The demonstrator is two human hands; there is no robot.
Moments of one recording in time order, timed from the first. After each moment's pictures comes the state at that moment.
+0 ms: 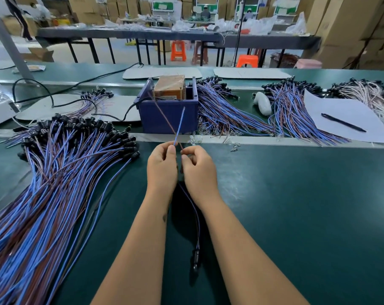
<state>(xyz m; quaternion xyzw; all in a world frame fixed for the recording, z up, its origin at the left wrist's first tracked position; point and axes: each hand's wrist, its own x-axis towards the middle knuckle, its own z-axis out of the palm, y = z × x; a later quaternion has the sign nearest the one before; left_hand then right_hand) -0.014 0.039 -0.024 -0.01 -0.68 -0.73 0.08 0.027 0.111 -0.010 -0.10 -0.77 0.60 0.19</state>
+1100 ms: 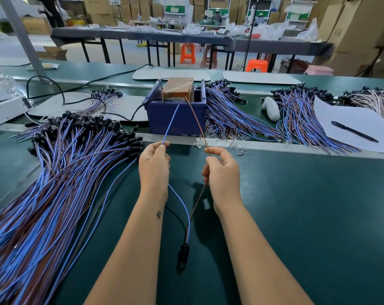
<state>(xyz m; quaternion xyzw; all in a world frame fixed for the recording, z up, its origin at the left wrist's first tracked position) -0.015 0.021 -0.011 0.07 -0.62 -0.78 0.07 0.036 0.138 -0.008 -0.14 -0.68 0.70 0.20</state>
